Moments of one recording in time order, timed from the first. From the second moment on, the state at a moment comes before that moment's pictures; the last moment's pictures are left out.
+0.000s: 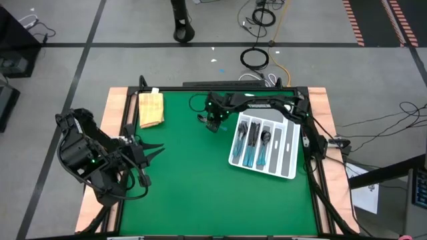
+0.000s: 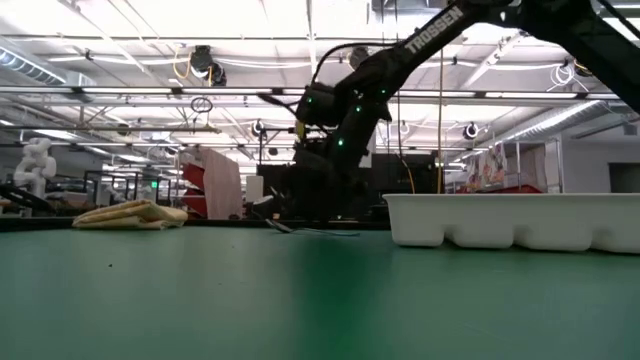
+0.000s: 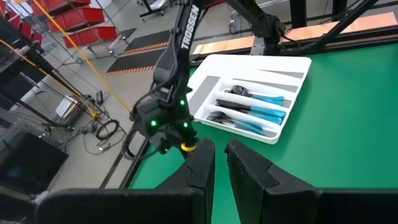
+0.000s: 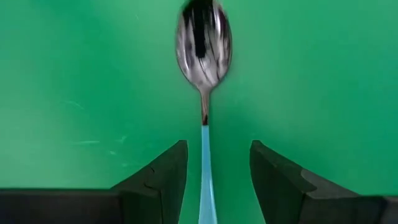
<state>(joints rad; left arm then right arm) -0.84 1.48 1.90 -1.57 -1.05 -0.72 -0.36 2.17 1.61 -0.55 -0.08 0.19</state>
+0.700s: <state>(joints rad) -0.84 1.48 1.90 -1.57 -1.05 -0.67 -0.32 2.21 1.65 -0.71 -0.07 0.14</state>
